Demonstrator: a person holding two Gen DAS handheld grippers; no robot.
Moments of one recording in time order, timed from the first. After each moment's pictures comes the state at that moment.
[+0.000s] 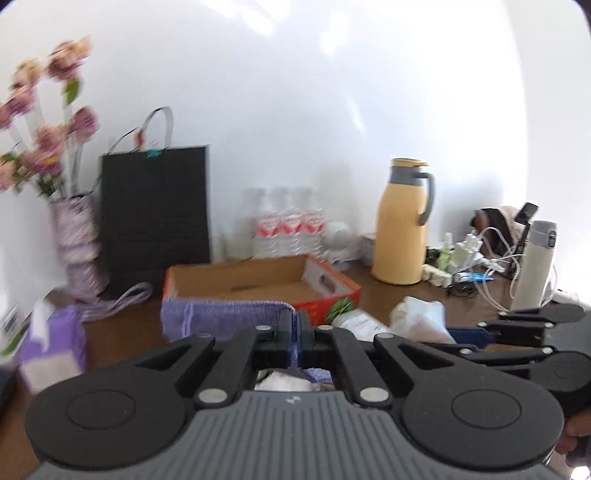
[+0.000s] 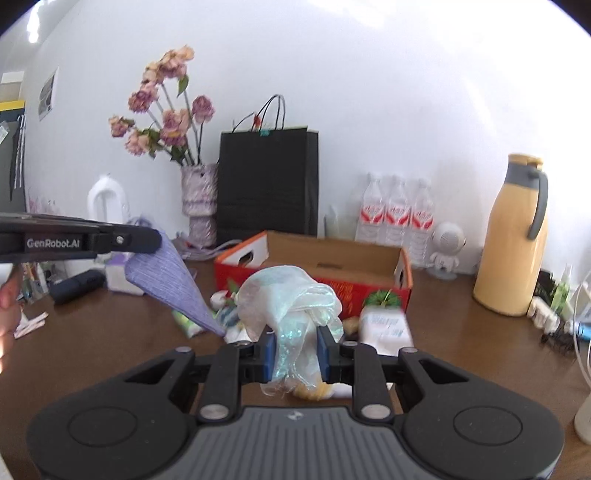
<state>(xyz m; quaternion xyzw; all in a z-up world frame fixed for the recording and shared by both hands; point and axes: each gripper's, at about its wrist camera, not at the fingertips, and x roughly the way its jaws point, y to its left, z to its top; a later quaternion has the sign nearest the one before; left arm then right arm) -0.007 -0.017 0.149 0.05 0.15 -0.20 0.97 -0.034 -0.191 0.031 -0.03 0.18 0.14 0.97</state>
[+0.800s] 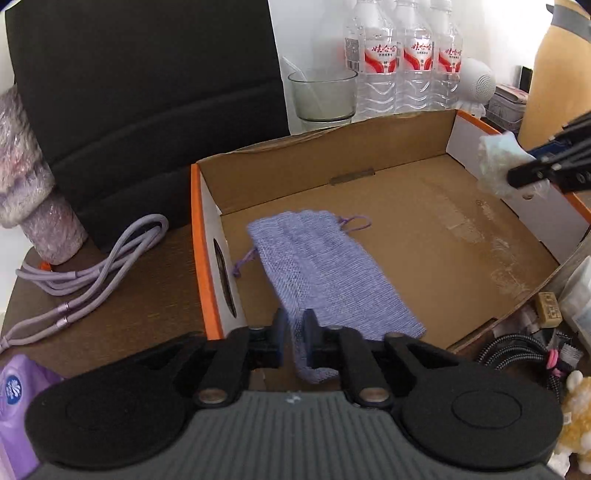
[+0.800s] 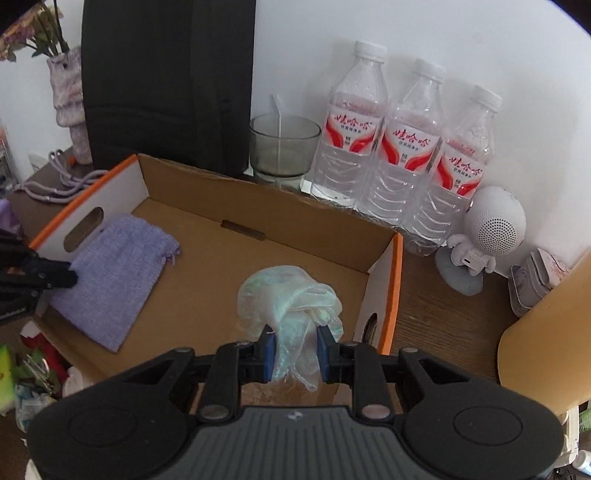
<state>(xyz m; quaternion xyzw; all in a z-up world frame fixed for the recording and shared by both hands) 0.327 0.013 0.016 0.14 0.42 -0.12 0.89 0.344 -0.194 -0.004 -0.13 0.43 0.11 0.89</state>
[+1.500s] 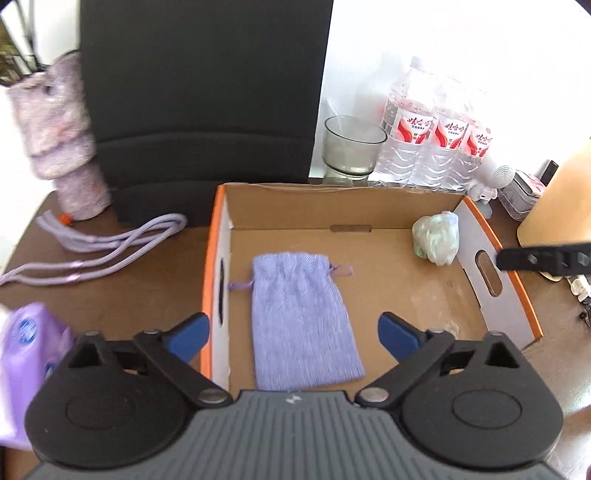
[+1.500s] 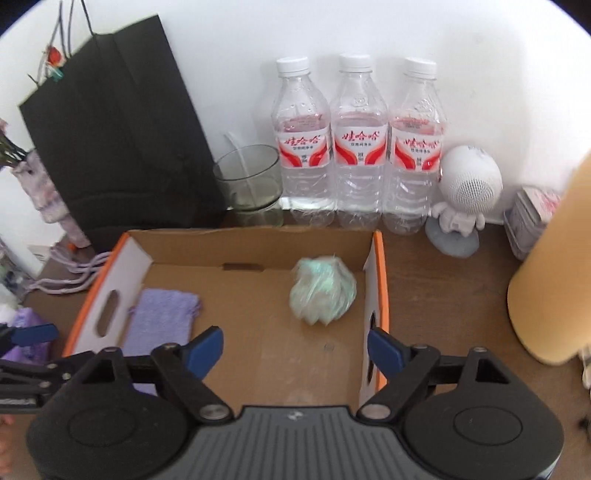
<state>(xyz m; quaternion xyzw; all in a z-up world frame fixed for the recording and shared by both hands) 0.310 0.020 0.081 -0.01 0.44 -0.06 0.89 0.338 -0.232 0.052 0.06 0.46 0.09 0.88</state>
